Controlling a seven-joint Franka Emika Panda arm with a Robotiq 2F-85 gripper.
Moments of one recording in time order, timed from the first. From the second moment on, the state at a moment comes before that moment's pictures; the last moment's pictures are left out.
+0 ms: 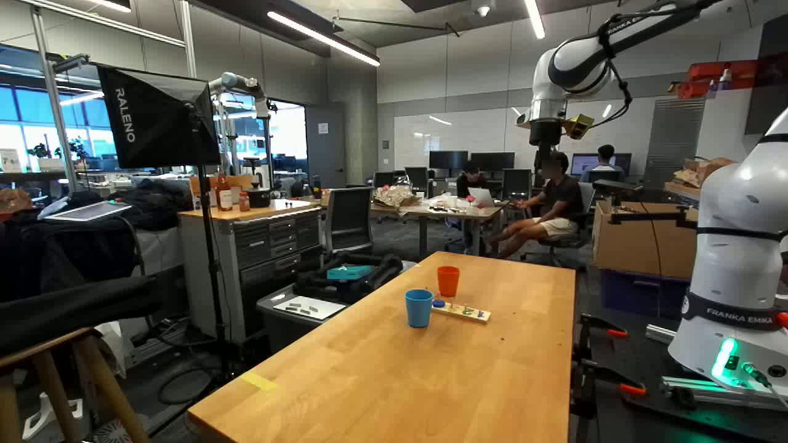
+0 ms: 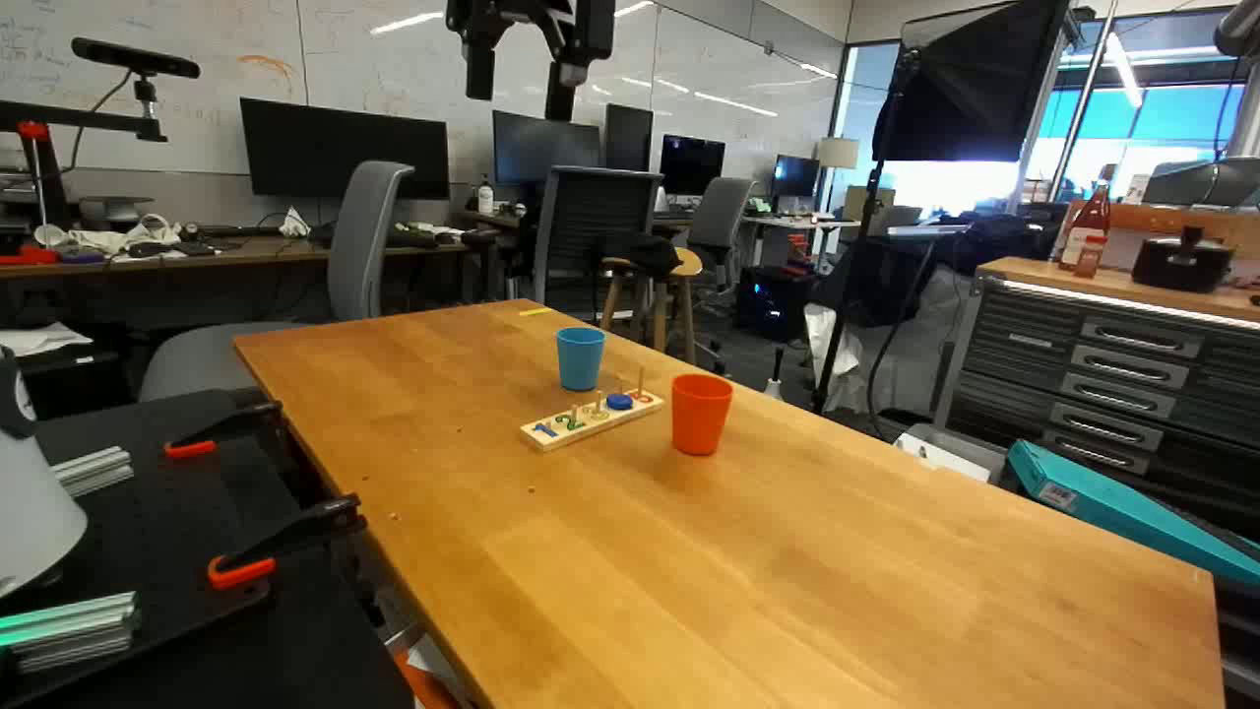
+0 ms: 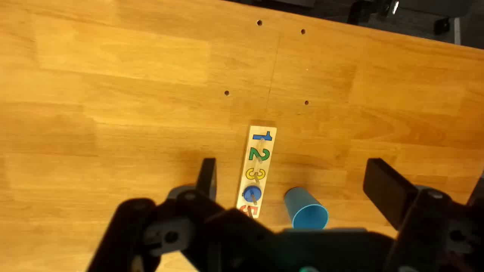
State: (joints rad) arm -0.04 -0.53 -0.35 -2.41 -0.03 1.87 -0.50
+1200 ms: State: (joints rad) arm 0.01 -0.39 -0.14 -2.57 -0.03 2.30 -0.43
